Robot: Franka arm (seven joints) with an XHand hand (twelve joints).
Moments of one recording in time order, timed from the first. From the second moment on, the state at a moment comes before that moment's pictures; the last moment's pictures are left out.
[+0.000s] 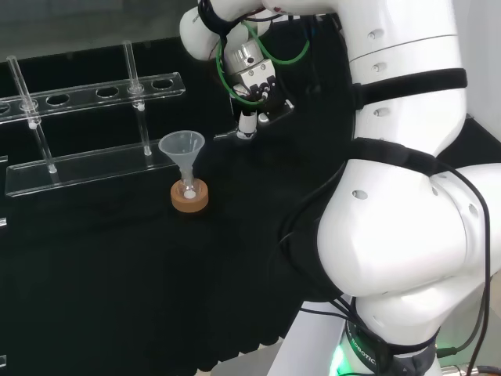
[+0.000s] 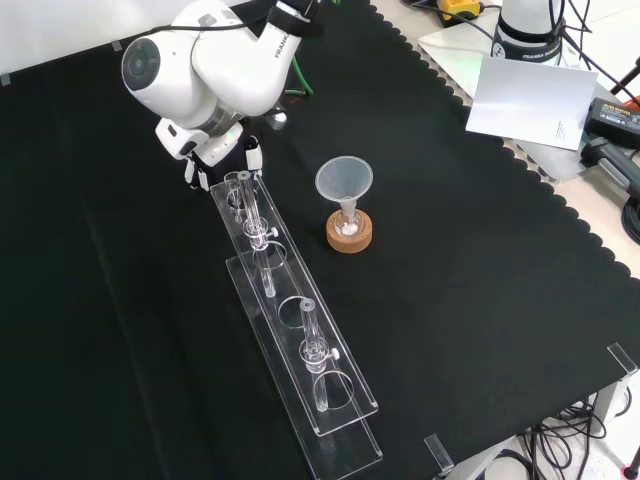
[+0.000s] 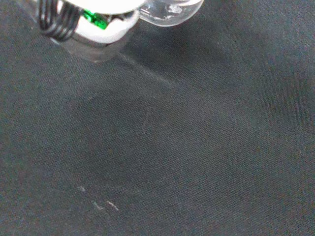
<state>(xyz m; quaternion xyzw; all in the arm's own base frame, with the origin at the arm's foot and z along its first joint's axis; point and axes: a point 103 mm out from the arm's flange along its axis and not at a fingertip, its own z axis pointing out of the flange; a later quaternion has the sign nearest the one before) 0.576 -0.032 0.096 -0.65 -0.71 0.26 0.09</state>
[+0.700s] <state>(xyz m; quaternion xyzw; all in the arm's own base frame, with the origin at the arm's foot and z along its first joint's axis) 0.578 -0.020 0.090 -0.64 -0.71 0.28 0.10</state>
